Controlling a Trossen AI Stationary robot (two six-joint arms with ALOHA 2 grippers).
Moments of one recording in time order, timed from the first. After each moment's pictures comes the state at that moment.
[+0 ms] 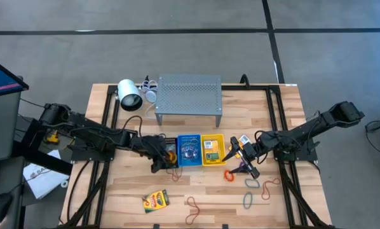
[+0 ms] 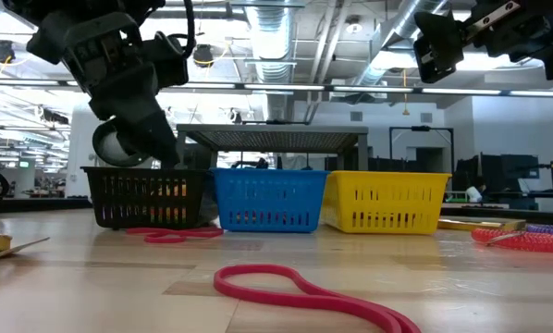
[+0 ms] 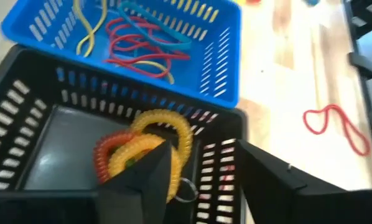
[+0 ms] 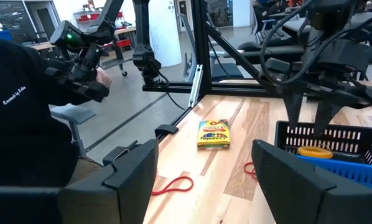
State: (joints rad) left arm -0.18 1.31 0.54 0.04 -0.02 -0.50; right arm 0.30 1.07 0.29 0.71 -0.18 0.12
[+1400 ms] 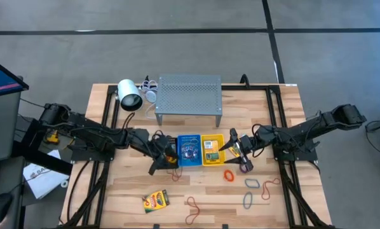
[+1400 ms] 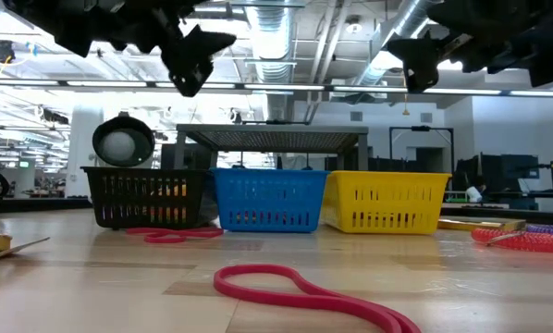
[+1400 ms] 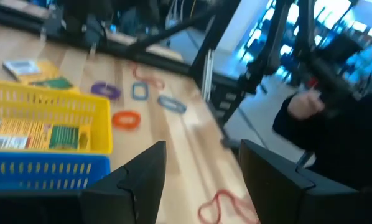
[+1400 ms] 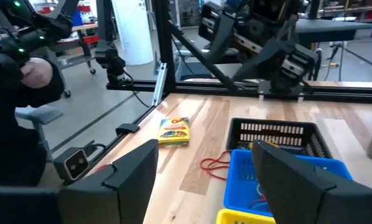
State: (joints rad) left arm -0.18 1.31 0.54 0.57 0.20 -0.38; right arm 0.17 1.07 0.29 0.69 -0.18 0.07
